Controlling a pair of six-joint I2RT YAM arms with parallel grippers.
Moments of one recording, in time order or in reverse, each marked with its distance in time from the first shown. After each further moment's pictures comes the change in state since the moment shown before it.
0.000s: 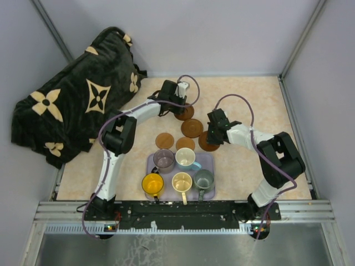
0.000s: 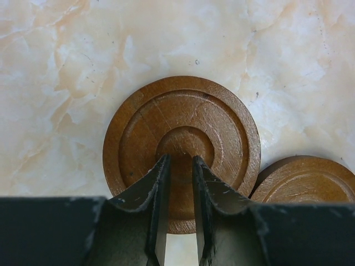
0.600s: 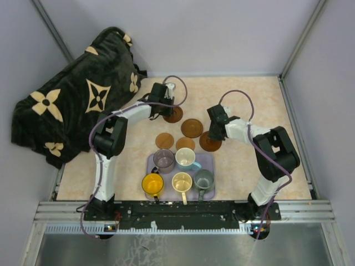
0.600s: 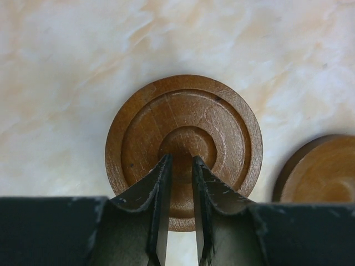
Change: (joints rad) left arm 0.044 -0.100 -0.157 0.011 -0.122 -0.105; right arm -0.023 0.077 0.079 -0.048 0.122 0.042
